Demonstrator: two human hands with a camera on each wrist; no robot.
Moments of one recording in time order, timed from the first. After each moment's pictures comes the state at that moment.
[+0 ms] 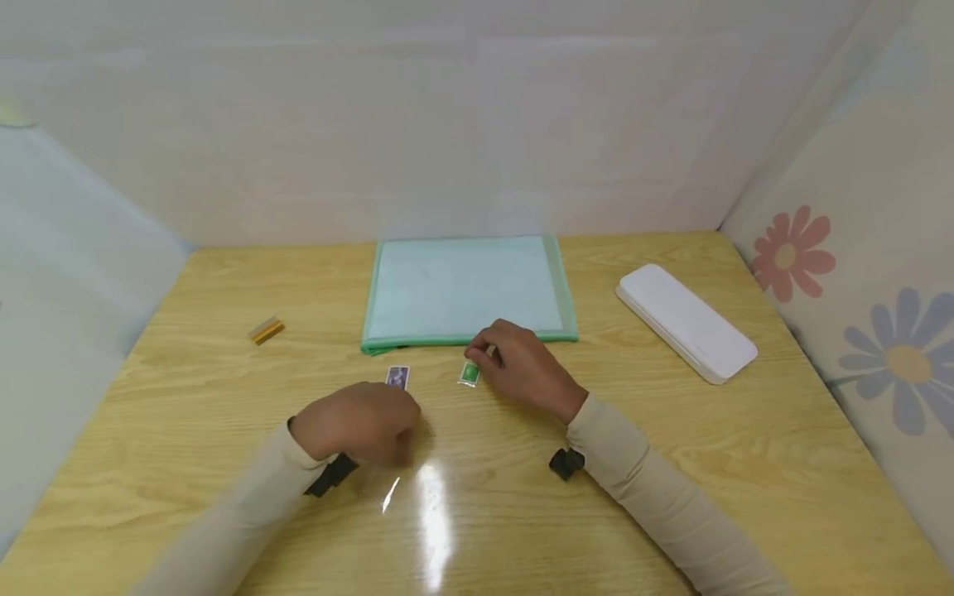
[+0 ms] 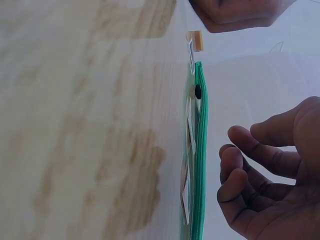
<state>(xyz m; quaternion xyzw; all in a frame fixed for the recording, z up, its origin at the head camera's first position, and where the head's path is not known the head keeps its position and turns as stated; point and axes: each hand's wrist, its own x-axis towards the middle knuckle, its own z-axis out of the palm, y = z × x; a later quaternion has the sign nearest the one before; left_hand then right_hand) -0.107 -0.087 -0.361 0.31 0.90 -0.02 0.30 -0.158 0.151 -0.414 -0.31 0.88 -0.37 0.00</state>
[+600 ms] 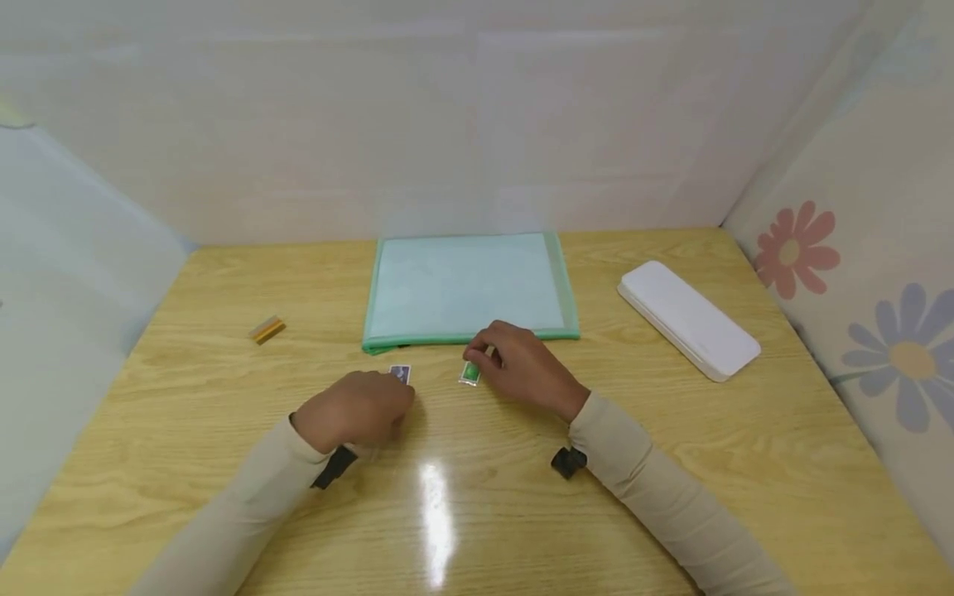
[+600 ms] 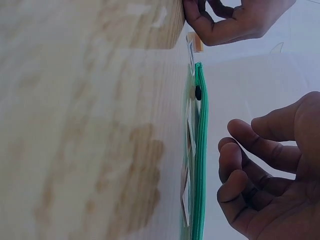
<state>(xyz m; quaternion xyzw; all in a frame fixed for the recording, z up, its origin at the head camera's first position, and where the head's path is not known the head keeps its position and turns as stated) -0.119 -0.091 -0.363 0.29 0.92 -0.04 0.26 -0.159 0.152 -0.415 -0.32 0.87 -0.36 0.01</state>
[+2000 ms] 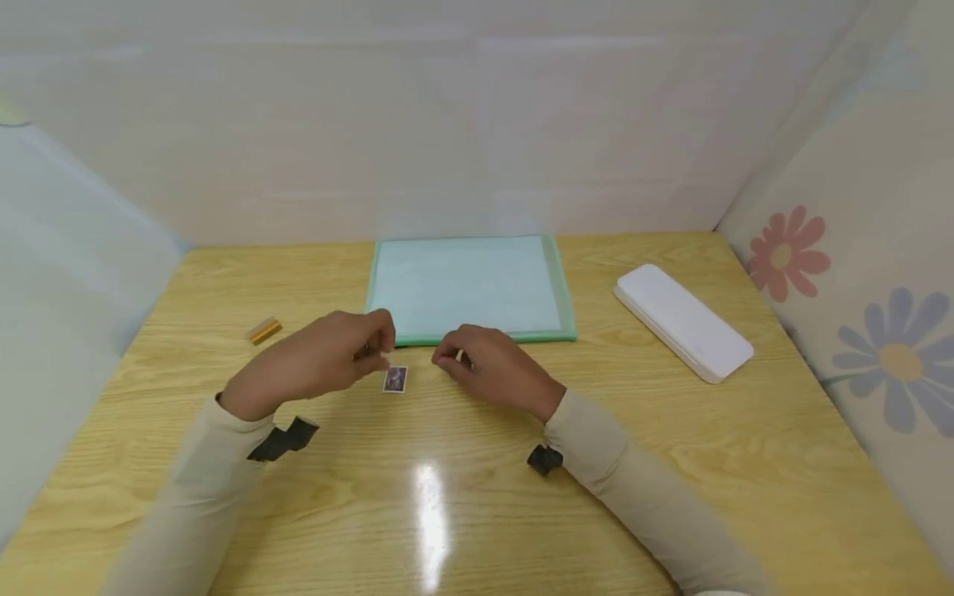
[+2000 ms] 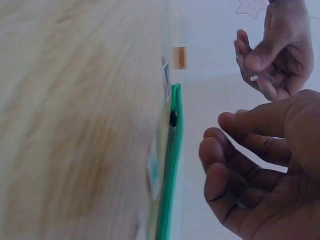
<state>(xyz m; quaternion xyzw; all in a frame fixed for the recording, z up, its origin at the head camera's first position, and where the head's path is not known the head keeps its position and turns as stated) -0.149 -0.138 -0.329 0.33 0.91 0.22 0.14 -0.157 0.121 -0.396 -0.37 0.86 -0.34 0.04</state>
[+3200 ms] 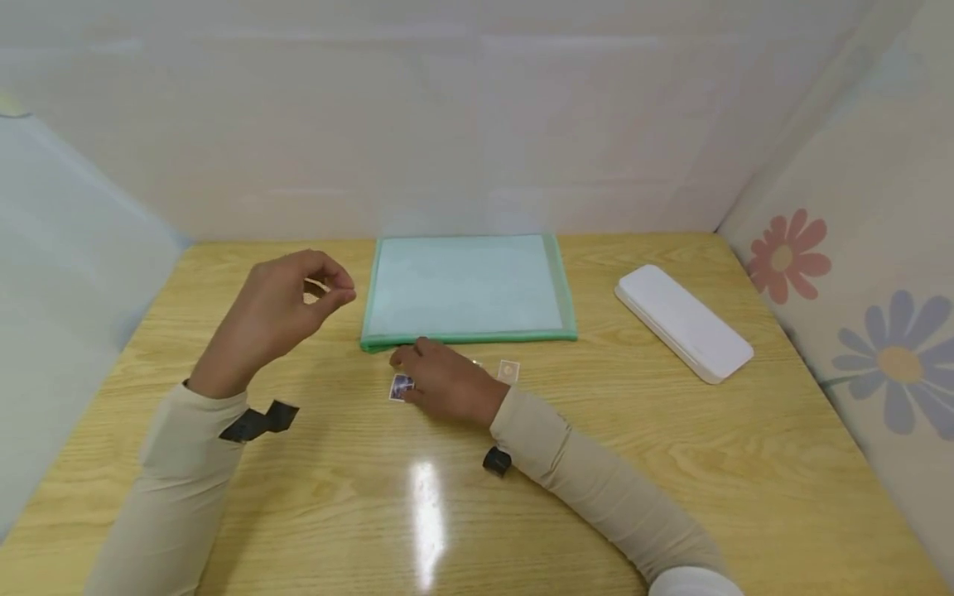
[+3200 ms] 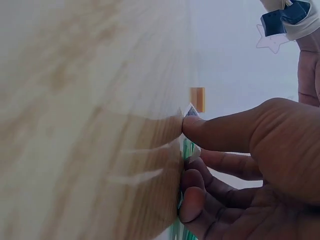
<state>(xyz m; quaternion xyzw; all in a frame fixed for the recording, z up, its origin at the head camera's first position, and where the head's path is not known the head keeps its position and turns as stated) -0.165 -0.169 -0.310 0.18 0.93 0.30 -0.06 -0.152 0.061 -0.413 -0.39 0.89 -0.21 0.12</state>
